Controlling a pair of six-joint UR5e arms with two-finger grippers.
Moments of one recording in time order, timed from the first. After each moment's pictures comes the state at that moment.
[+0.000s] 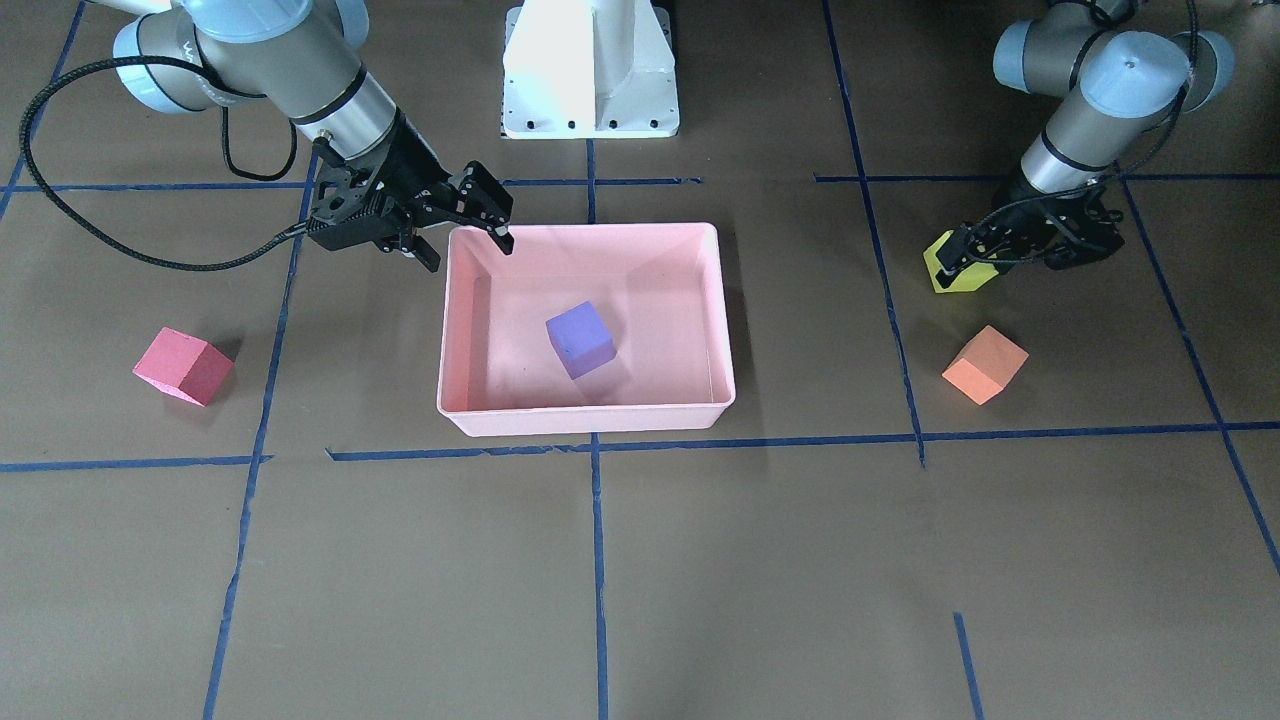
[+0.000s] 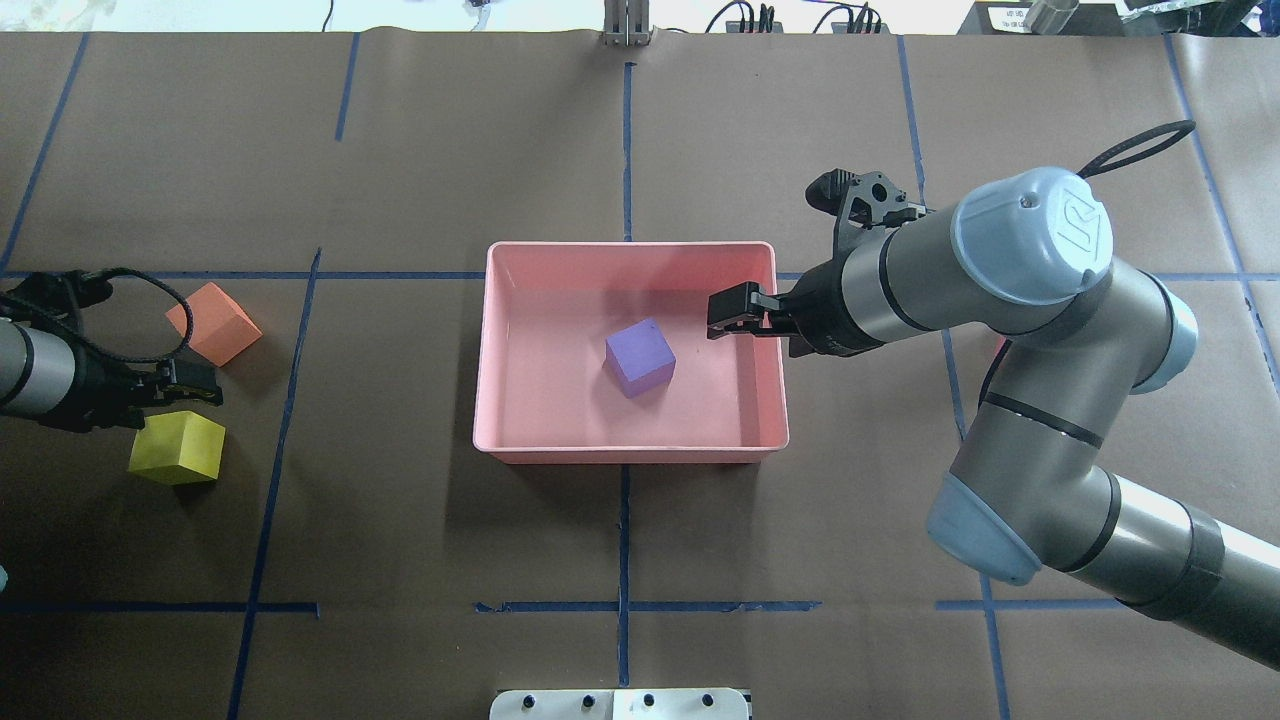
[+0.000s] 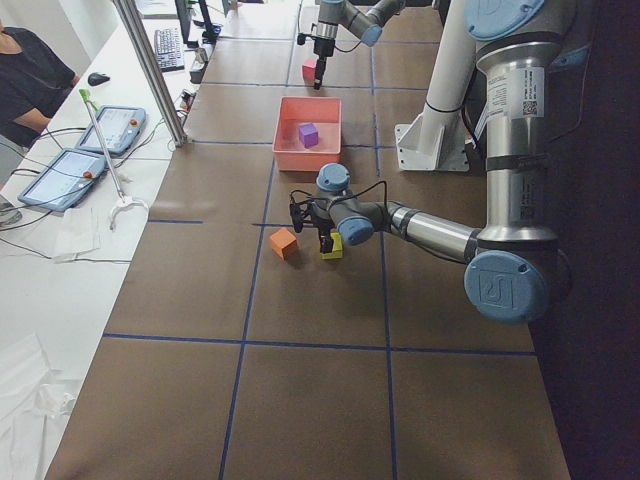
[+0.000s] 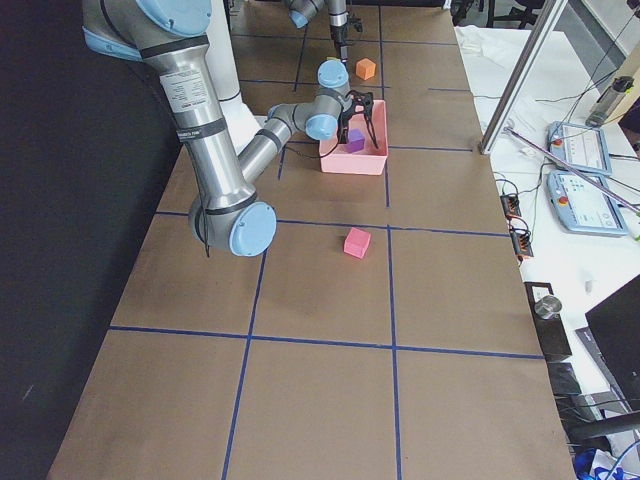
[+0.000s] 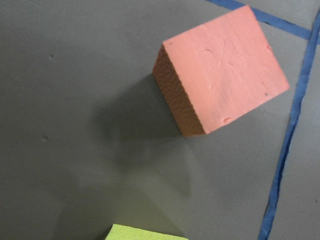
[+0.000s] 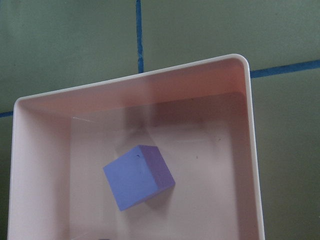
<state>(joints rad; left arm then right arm) -0.76 -1.46 -1.84 -2.22 -2.00 -1.32 0.63 -1.16 1.90 -1.16 1.98 1.38</state>
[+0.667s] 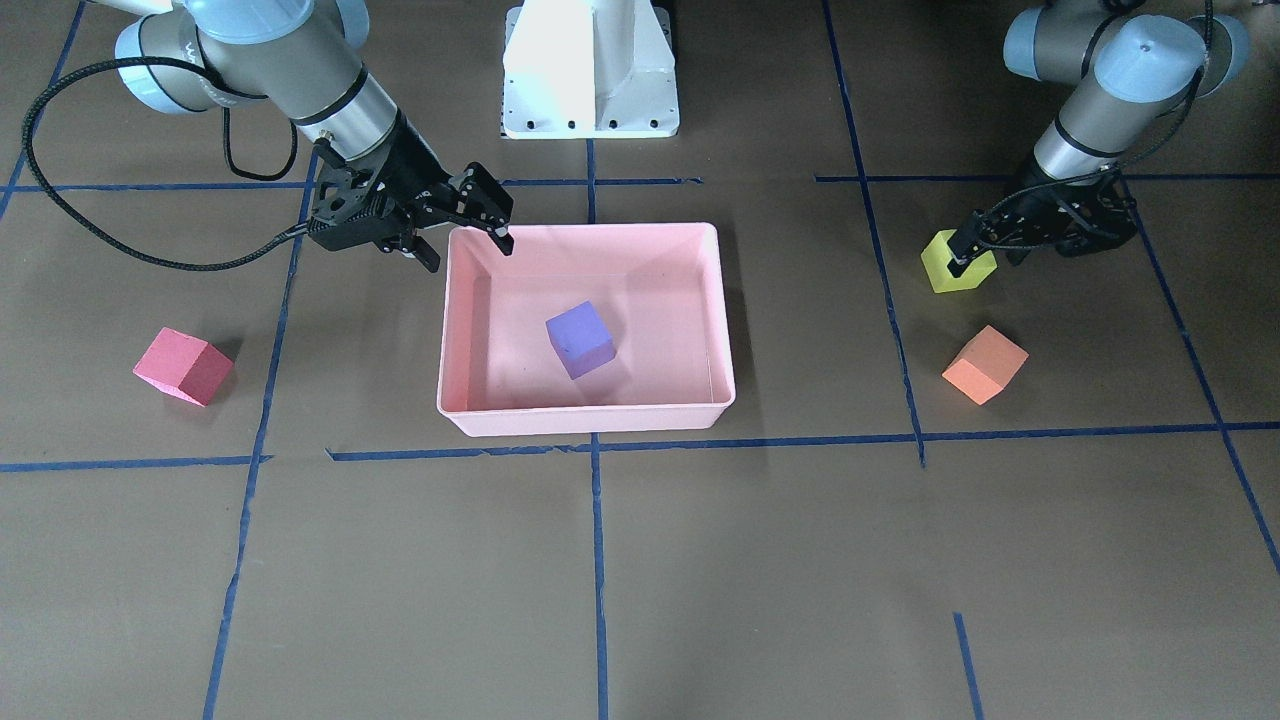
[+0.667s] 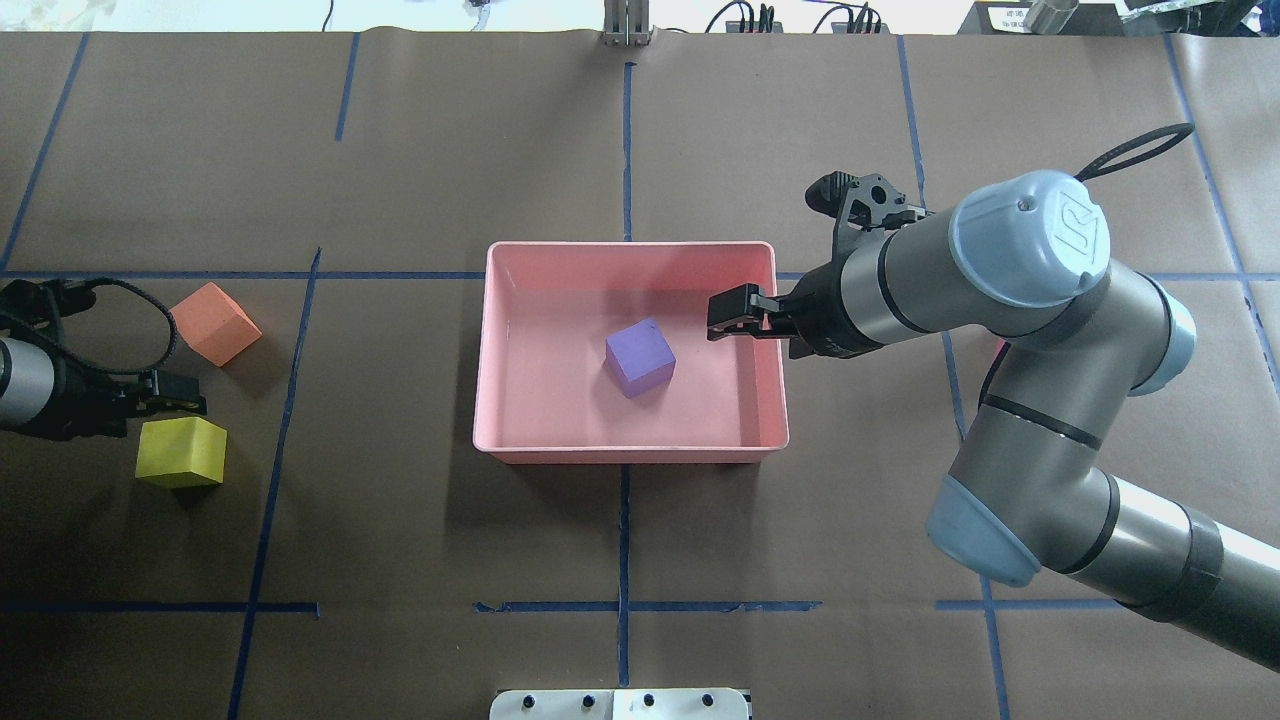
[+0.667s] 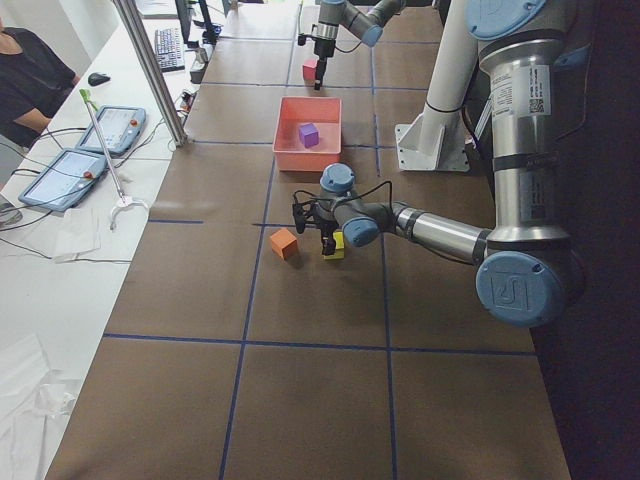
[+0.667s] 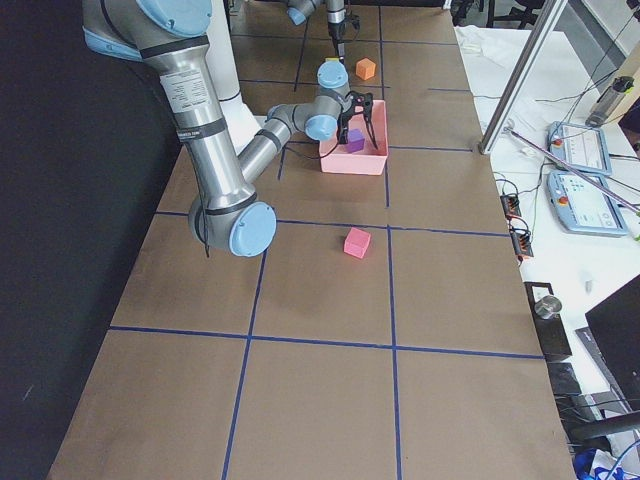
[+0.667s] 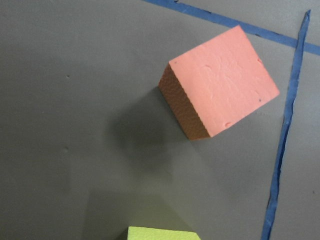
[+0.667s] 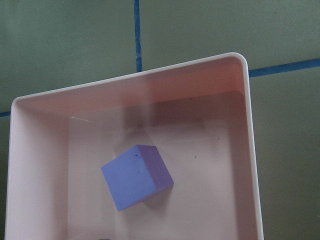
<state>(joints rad) -0.75 -1.43 -1.86 -2.22 -2.00 -1.31 0.63 -1.17 1.90 -1.16 1.97 1.38</state>
